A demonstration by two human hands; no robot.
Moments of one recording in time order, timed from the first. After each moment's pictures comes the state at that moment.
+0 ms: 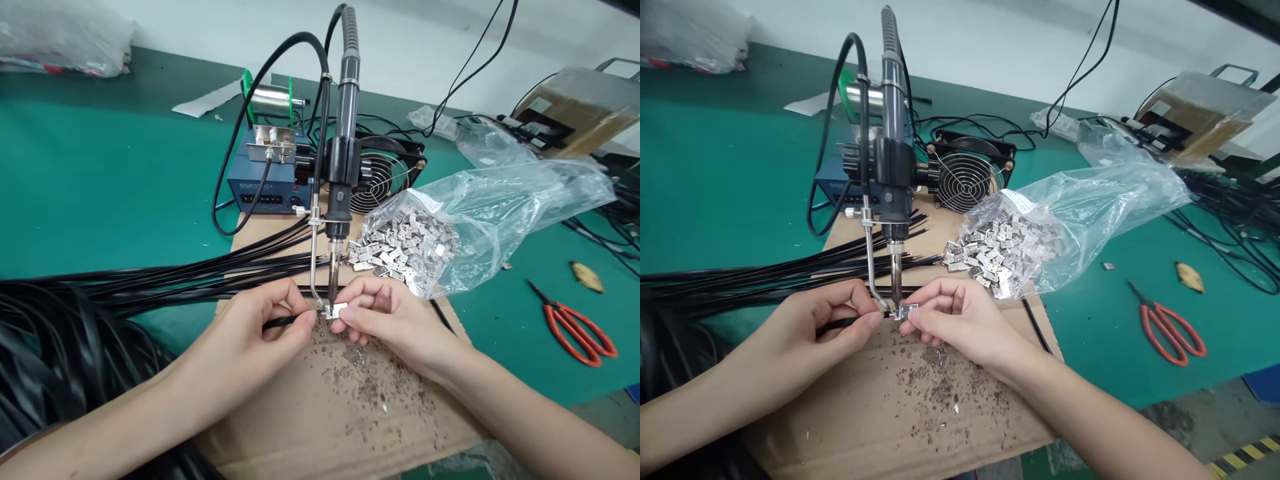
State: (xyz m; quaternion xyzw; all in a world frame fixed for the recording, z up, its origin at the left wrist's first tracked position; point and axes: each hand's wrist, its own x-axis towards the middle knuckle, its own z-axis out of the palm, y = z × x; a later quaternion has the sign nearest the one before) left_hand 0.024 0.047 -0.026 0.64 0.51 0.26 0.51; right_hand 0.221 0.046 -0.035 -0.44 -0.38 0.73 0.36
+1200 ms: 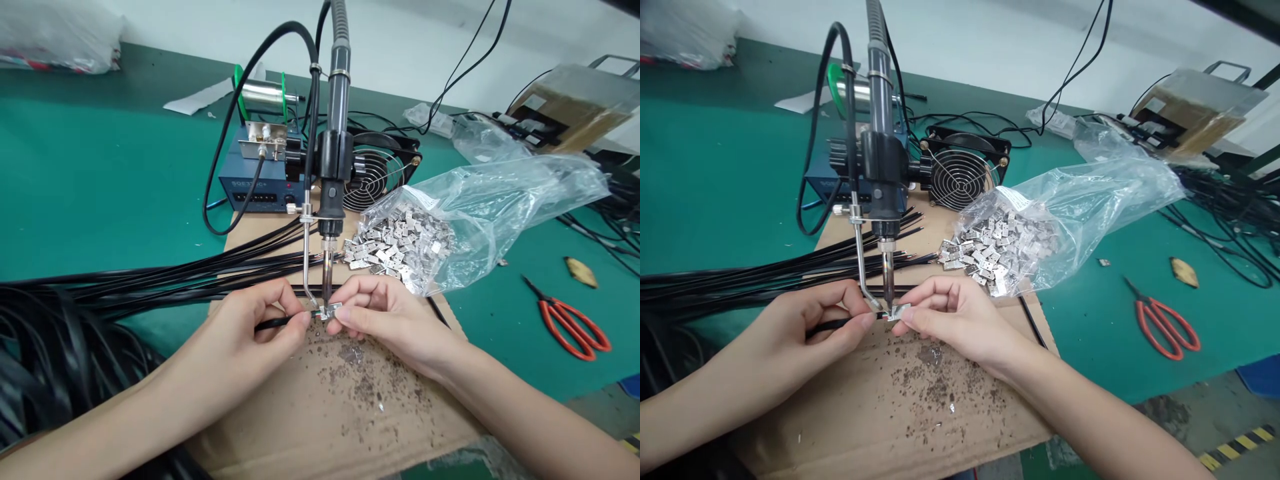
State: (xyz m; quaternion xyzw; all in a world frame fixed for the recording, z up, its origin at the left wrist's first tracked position) left_hand 0.024 0.046 -0.026 0.64 0.51 0.26 0.51; right_hand 0.222 0.047 -0.035 -0.42 -0.40 0.73 0.36
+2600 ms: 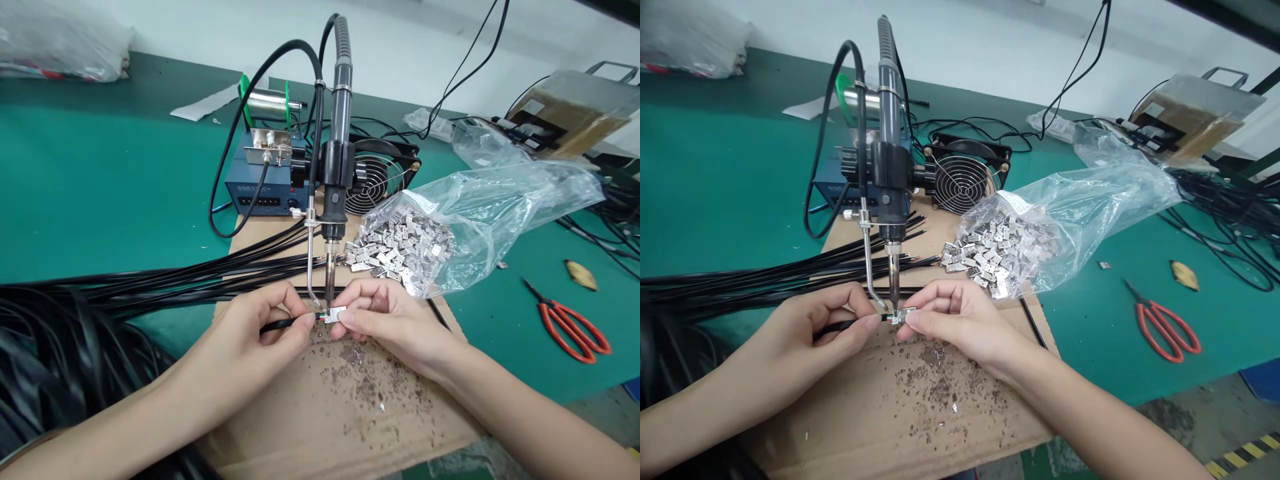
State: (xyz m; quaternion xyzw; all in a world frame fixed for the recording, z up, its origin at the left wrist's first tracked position) left_hand 0.025 0.044 -0.027 0.64 0.49 0.28 0.52; right_hand 0.226 0.046 -0.039 -0.40 -0.38 0.76 0.35
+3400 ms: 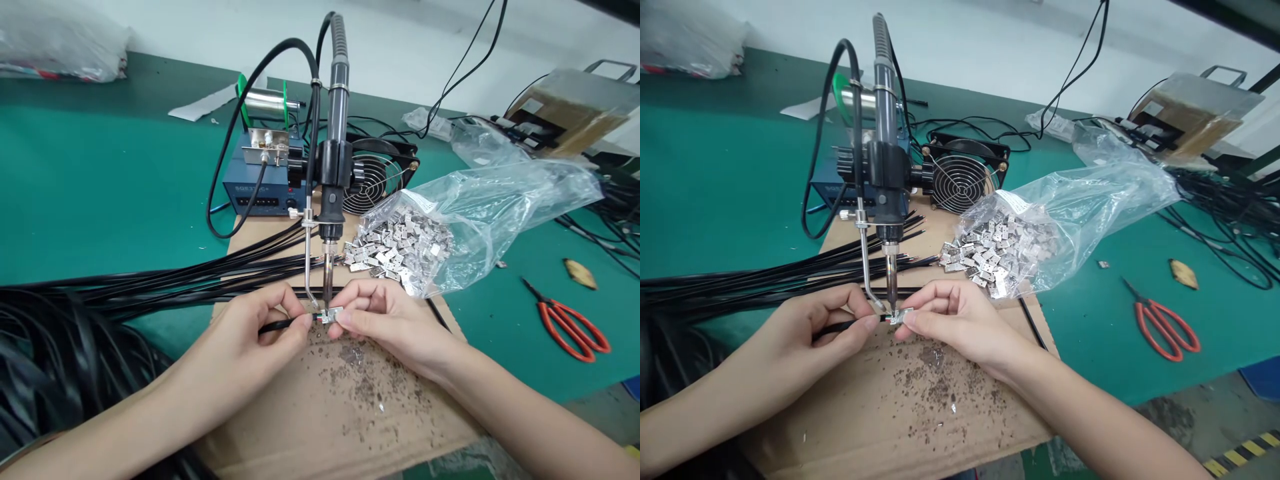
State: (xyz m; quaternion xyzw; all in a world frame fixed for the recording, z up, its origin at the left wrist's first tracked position) left_hand 0.023 0.046 -0.031 0.64 0.52 0.25 0.51; right_hand 0.224 0.045 -0.036 -0.42 -0.37 0.75 0.35
